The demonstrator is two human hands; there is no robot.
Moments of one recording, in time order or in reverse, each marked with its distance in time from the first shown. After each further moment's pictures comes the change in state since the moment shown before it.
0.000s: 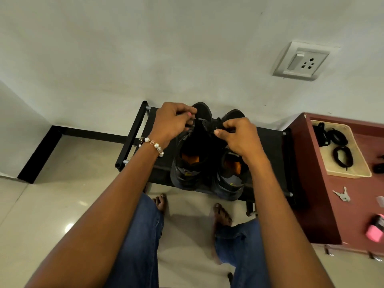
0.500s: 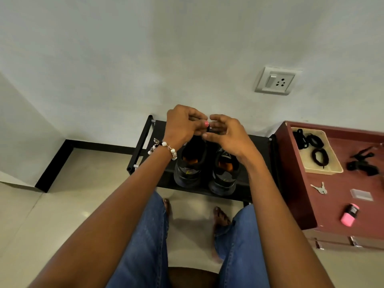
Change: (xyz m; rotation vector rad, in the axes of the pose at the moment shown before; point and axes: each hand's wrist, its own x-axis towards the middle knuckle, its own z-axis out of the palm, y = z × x) left_hand -0.070 0.079 0.001 0.030 0.008 0.139; right_hand -0.055 -0.050 -0.040 0.320 -0.150 -0.140
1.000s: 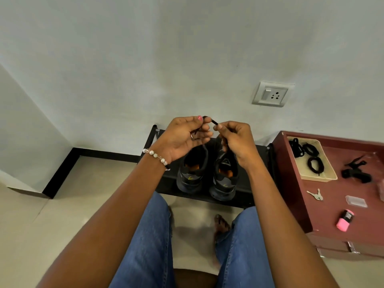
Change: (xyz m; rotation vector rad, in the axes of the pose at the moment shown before) left_hand -0.024 0.028 -0.021 -0.724 -0.295 -0.279; right_hand -0.005 -0.008 -0.009 0.223 0.213 -0.038
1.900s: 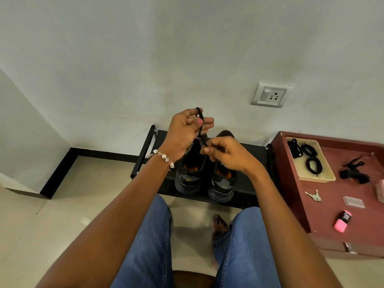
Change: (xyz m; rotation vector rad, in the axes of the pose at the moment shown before) left_hand 0.014 -0.007 0.010 0.258 0.148 0.265; right_hand -0.016 -0.003 -0.011 -0.429 -0.527 -0.210
